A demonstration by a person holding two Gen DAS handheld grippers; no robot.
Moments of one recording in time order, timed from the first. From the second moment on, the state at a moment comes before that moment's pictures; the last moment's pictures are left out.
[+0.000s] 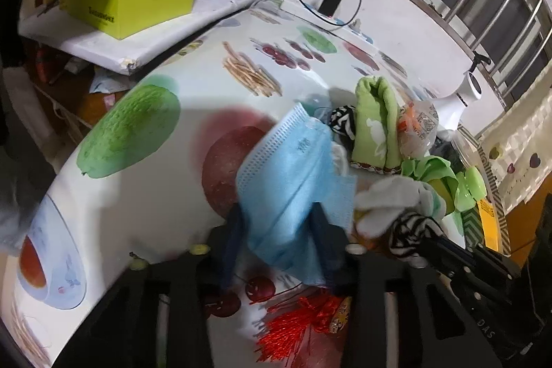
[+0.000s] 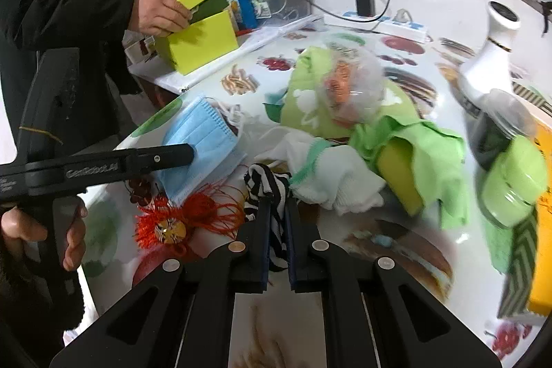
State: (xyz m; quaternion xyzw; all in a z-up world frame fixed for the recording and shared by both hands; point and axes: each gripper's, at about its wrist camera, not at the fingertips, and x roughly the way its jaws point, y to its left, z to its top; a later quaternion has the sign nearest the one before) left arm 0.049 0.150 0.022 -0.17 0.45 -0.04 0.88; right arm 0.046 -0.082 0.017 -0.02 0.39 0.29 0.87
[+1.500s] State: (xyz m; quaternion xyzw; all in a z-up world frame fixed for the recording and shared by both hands) left arm 0.003 0.061 0.082 -0.12 0.39 -0.16 0.90; right arm 0.000 -0.206 0.048 0.10 0.37 0.25 0.89
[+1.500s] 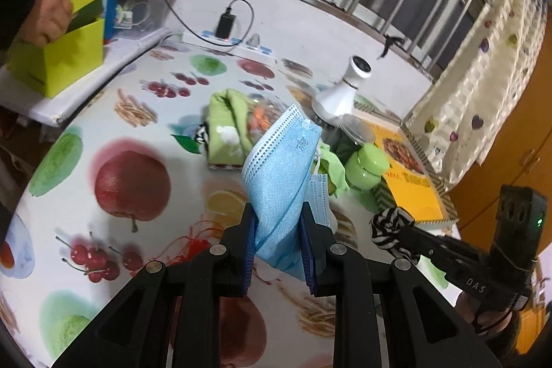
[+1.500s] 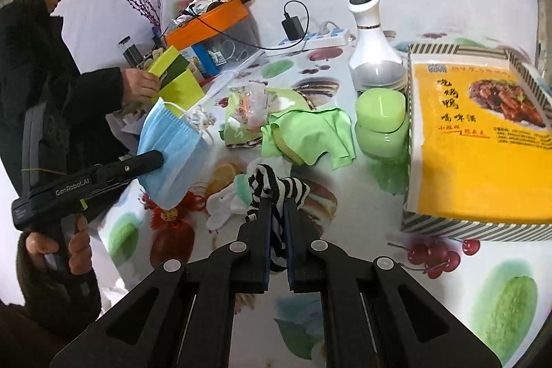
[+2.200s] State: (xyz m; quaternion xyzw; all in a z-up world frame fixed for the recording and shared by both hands) left arm 0.022 -0.025 0.108 -0.07 0.37 -0.23 0.90; right arm 0.000 -0.250 0.079 0.08 0.32 0.16 0.93
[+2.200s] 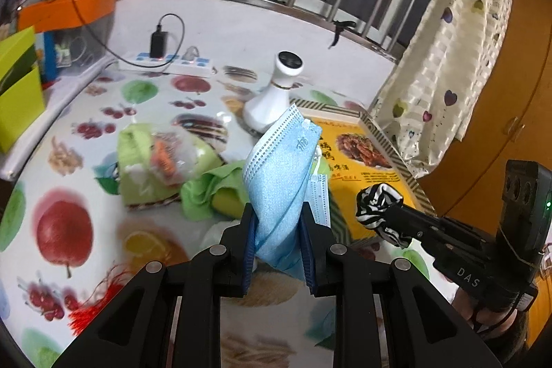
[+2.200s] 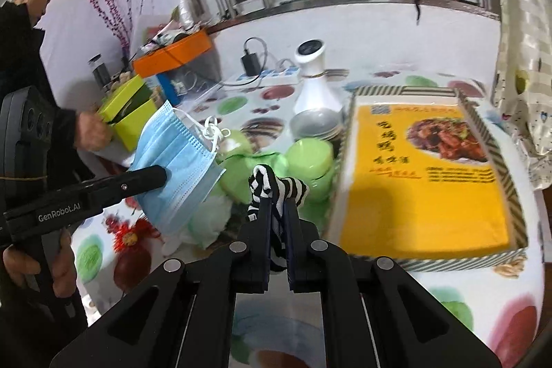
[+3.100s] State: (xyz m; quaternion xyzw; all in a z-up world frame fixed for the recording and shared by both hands) left arm 0.089 -0.138 0.105 -0.06 0.38 -0.32 0.87; right arm 0.036 -0.343 0.084 0.11 0.31 0.04 0.94
